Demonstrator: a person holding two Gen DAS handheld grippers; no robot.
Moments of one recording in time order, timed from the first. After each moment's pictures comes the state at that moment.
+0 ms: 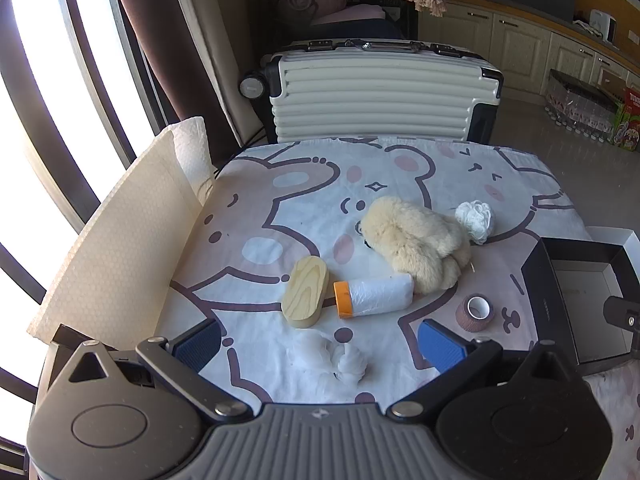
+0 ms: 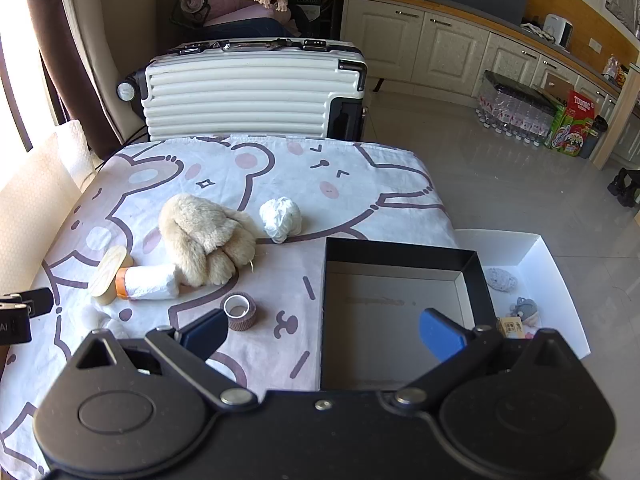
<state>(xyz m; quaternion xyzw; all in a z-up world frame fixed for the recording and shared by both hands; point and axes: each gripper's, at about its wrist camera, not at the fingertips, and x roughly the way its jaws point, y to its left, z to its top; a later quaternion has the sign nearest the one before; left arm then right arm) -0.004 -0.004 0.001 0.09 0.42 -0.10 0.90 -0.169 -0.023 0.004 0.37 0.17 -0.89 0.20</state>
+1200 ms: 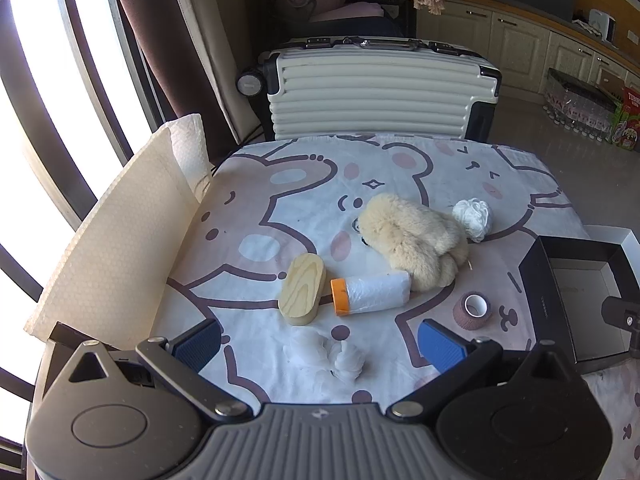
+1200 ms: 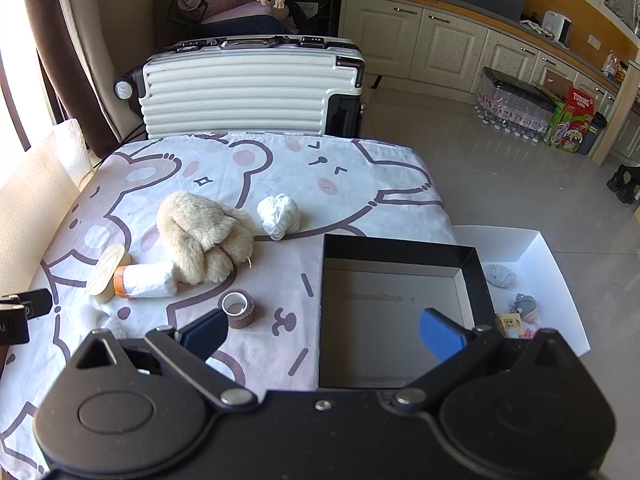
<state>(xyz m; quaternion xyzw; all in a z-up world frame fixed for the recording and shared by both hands) -0.007 -0.007 -0.008 0.10 0.42 -0.13 0.89 -0.171 -0.022 0.006 0.40 0.12 -0.91 0.09</state>
